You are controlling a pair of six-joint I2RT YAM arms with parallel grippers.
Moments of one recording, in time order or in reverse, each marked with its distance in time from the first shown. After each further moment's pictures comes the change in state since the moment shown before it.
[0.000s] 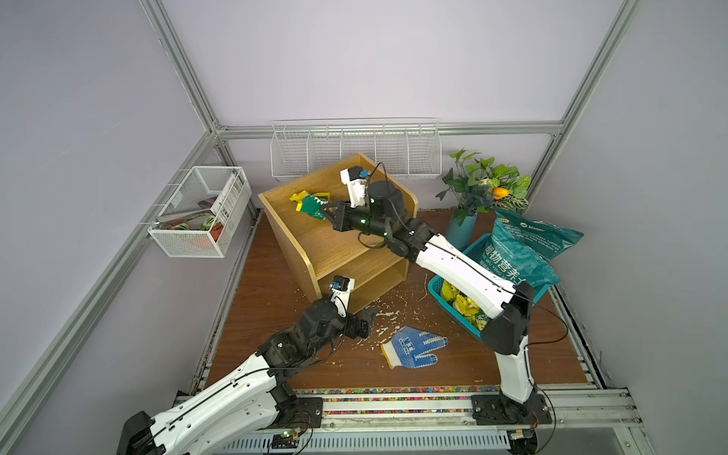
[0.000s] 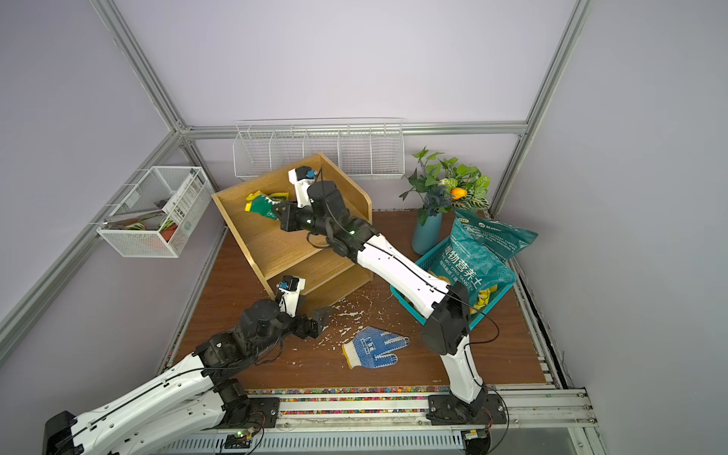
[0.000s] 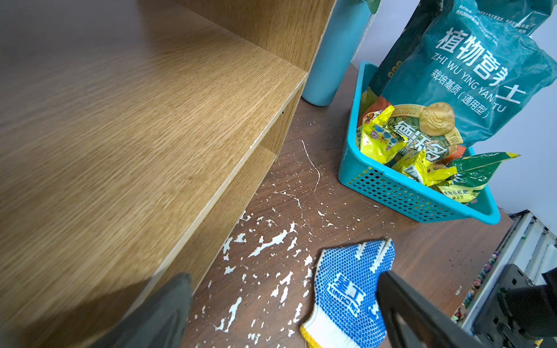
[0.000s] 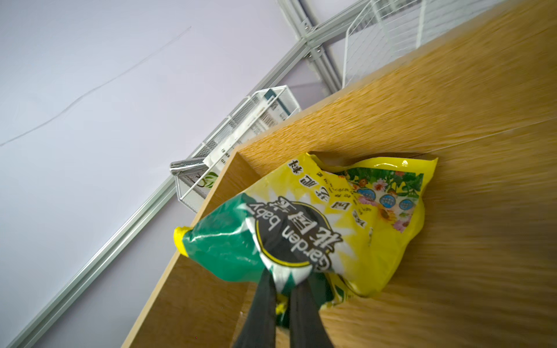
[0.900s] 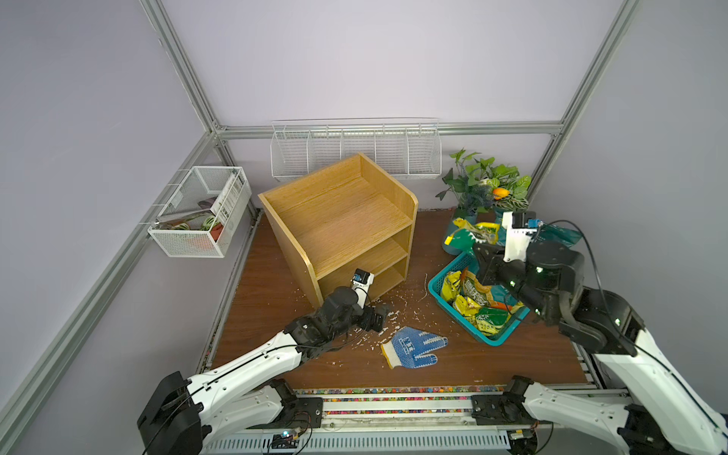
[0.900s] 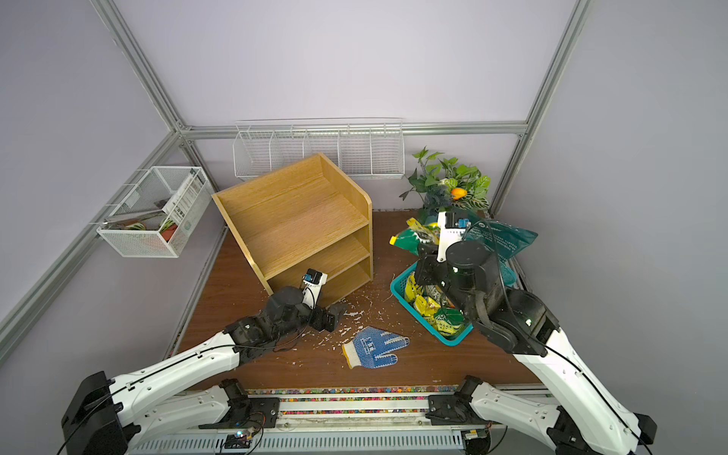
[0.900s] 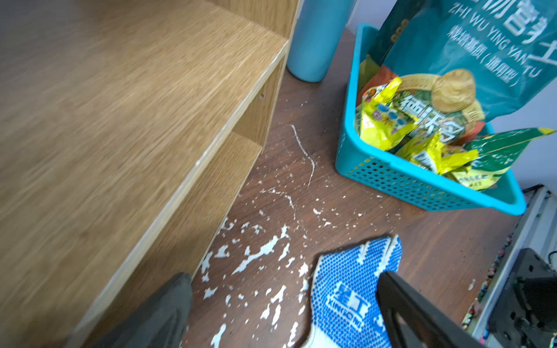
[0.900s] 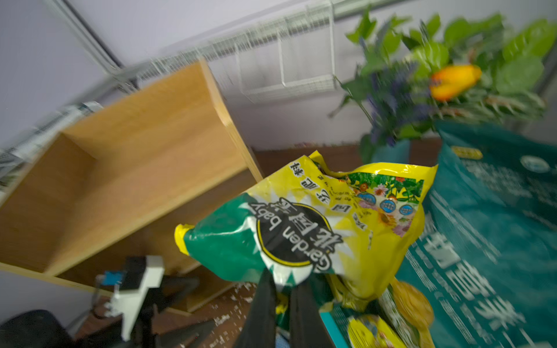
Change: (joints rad) left arm 0.000 0.275 0.082 0.123 0.078 0.050; right arm -0.055 -1.070 -0.757 -0.605 0.662 -0.080
